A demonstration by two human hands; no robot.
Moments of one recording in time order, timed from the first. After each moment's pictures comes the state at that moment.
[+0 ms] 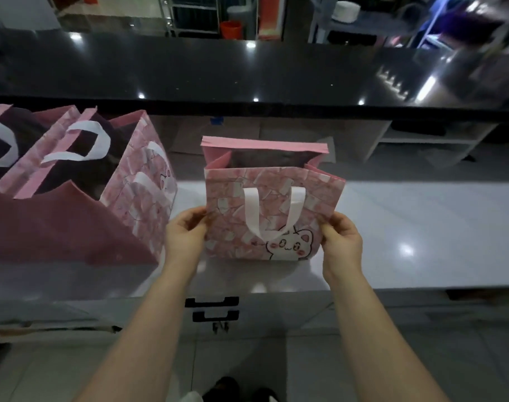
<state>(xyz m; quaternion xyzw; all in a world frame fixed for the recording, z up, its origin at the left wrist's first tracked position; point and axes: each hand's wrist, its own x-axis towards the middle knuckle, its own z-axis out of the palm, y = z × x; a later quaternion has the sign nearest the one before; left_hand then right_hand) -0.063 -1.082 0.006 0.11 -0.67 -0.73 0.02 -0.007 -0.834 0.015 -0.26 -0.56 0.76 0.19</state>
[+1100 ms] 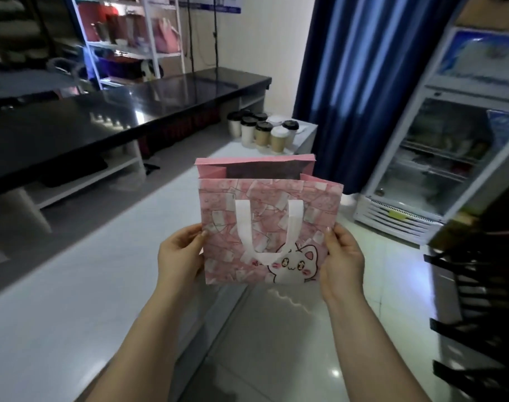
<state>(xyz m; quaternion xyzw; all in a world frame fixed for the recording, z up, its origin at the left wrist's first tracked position) 0.132 -0.609 0.078 -0.23 -0.57 -0.70 -0.36 0.349 -0.523 0.079 -0.44 -0.34 0.55 0.62</state>
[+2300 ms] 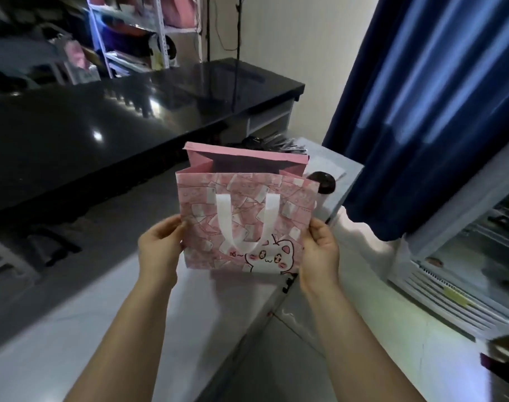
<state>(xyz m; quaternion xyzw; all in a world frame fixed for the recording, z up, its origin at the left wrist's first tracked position) -0.044 -0.088 0.049 -0.12 -0.61 -0.73 -0.27 0.163 0.026 0.060 -0.43 -0.42 0.62 0.51</state>
